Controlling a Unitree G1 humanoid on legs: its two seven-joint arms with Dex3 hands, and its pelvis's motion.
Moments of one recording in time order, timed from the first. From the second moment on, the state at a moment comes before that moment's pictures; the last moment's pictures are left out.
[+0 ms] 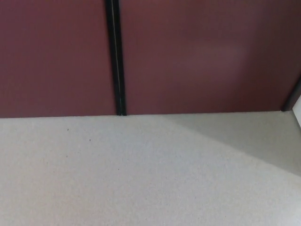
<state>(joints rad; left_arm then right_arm) 0.00 0.56 0.29 1.27 0.03 -0.10 -0.16 -0.06 -0.20 -0.10 1.31 -0.18 -0.10 -0.26</state>
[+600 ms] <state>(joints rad) 0.03 0.57 0.25 1.28 0.03 -0.15 -0.19 0.03 -0.19 -0.13 1.32 -0.16 -0.15 -0.25</state>
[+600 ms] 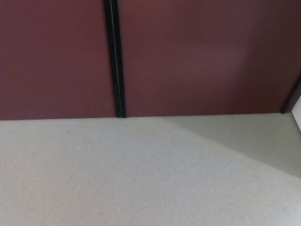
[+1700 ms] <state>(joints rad) 0.04 0.58 0.22 1.29 0.03 -0.16 -0.19 0.05 -0.20 -0.07 1.33 -0.19 -0.15 -0.33</state>
